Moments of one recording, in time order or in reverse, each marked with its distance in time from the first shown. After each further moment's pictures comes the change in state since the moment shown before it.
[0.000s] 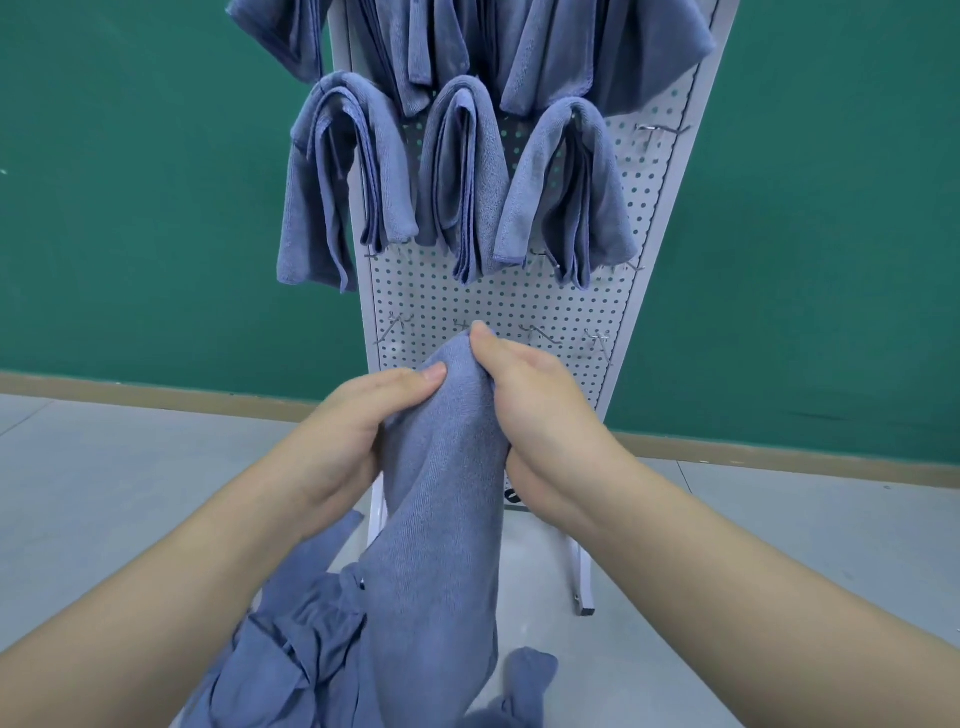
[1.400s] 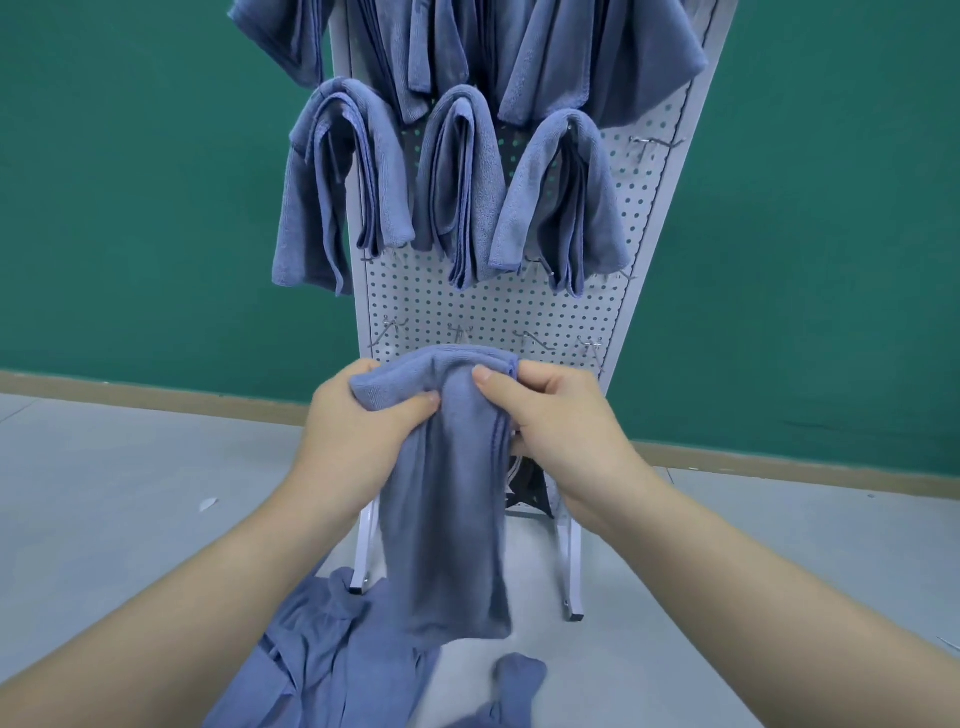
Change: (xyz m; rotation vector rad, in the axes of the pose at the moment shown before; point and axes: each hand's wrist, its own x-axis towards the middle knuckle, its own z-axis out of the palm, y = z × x) left_hand 0.010 -0.016 0.009 0.267 0.469 0.172; right_hand -0.003 0.003 -0.030 -0.310 0.038 -0.142
